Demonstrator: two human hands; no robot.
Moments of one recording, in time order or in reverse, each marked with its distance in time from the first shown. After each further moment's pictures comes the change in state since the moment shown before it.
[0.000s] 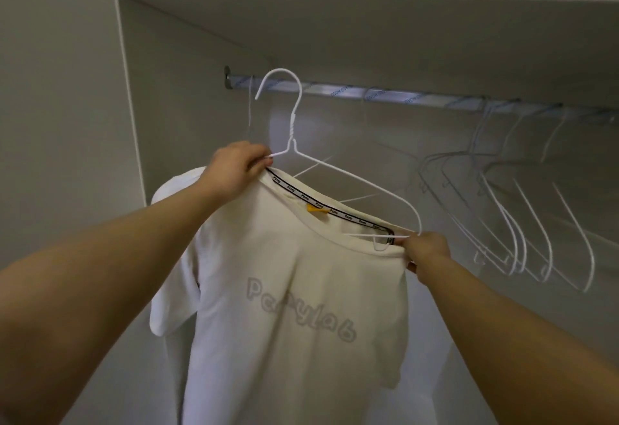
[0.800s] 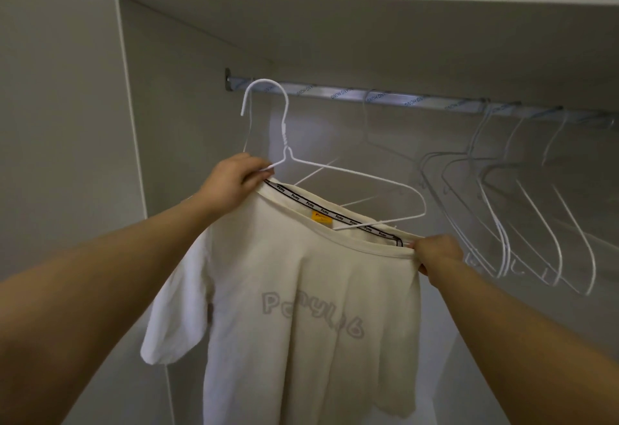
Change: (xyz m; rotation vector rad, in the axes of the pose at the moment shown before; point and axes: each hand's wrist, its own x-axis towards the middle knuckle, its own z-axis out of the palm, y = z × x) left_hand -0.015 -0.003 0.007 -0.118 0.041 0.047; right_hand 0.003 -0.003 -0.013 -0.117 0.073 -0.032
